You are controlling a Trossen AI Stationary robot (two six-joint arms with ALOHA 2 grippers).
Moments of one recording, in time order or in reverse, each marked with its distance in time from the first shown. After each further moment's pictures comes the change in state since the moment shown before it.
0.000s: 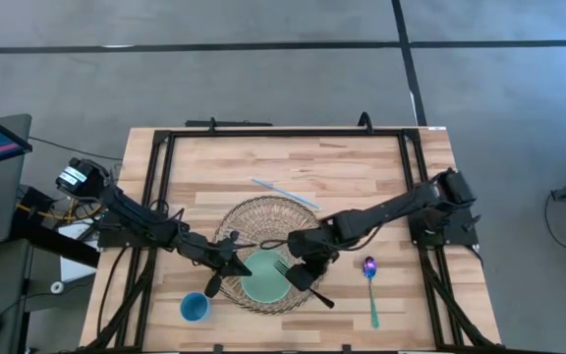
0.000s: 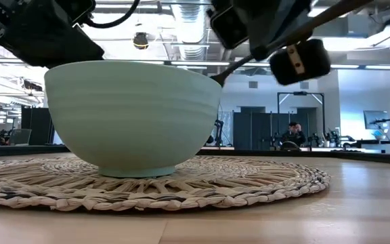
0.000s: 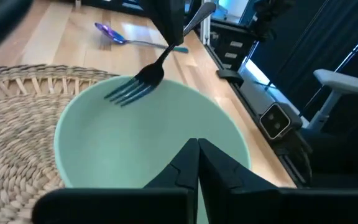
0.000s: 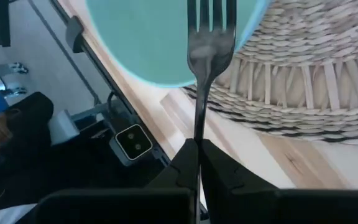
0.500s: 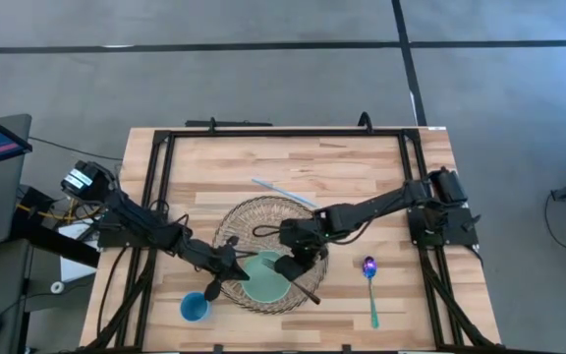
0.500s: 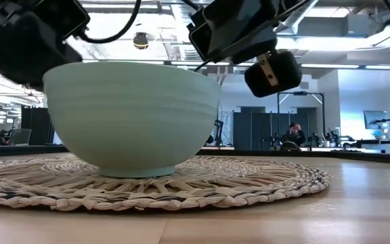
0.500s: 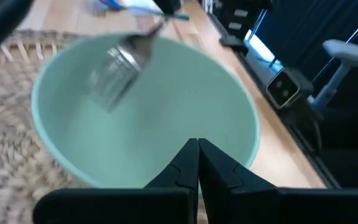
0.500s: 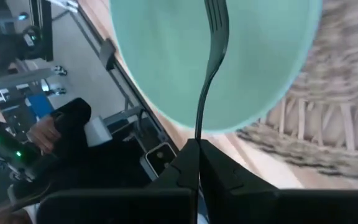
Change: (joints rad) left arm -0.033 0.066 0.000 -0.037 -0.005 -0.001; right arm -0.078 0.049 0.000 0.150 -0.093 0.034
